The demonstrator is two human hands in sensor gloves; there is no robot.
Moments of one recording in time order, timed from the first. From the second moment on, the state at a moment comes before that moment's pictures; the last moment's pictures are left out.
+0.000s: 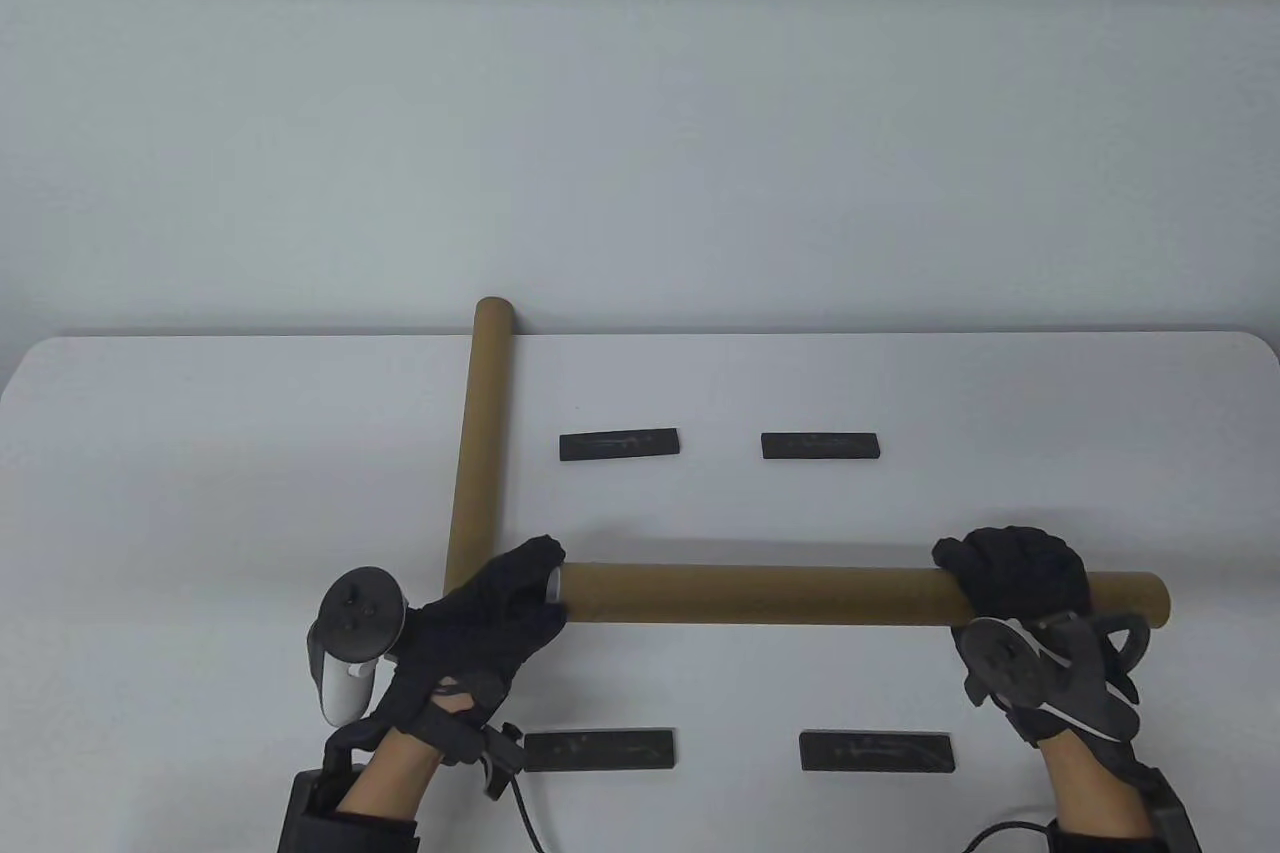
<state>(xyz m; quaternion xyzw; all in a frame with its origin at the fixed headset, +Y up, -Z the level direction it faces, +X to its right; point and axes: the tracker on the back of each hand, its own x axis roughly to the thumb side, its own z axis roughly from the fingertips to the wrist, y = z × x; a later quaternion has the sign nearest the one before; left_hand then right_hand) -0.202 -0.698 -0.325 0.00 -0.15 0.59 0.79 0.285 -0.672 -0.314 -0.11 0.21 -0.97 0.06</state>
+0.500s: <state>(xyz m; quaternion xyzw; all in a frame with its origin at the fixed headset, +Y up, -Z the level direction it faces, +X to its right) -0.171 -0.699 -0.314 -0.02 -0.22 0.54 0.81 0.281 -0.676 -0.318 -0.10 0.20 -0.97 0.05</state>
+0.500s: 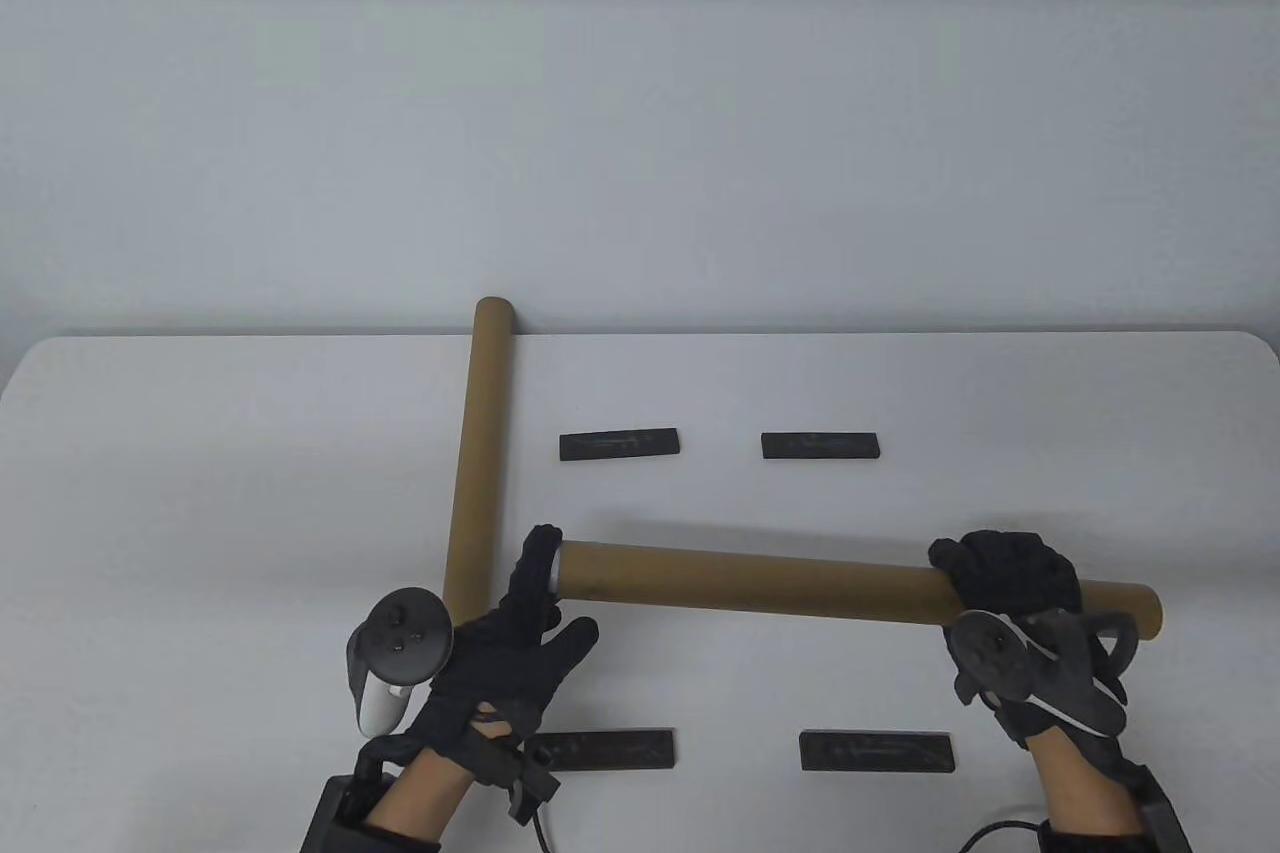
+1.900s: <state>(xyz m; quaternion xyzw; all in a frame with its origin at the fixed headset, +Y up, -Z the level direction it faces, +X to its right) -0.198 -0.693 -0.323 0.02 -0.11 0.10 0.99 0.359 -0.737 -0.430 0.27 -0.22 -0.92 -0.18</state>
